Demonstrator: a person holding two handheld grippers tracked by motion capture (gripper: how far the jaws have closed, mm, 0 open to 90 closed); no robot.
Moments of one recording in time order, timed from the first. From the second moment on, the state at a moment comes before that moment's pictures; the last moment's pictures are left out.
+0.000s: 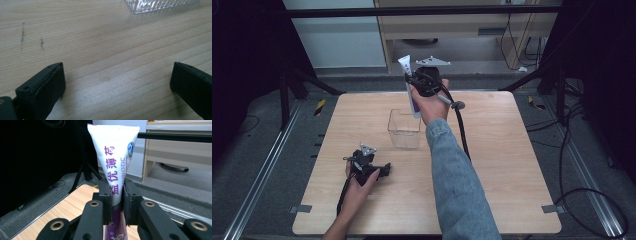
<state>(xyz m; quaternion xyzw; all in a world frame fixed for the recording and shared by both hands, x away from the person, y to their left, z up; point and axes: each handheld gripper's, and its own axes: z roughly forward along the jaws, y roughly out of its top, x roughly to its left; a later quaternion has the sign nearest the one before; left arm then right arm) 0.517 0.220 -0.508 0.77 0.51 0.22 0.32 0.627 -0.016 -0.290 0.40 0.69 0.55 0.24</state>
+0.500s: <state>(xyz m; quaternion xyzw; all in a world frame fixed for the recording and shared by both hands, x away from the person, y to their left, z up) 0.517 0.220 -0.508 0.77 0.51 0.22 0.32 0.633 0.001 -0.299 0.39 0.69 0.56 0.25</state>
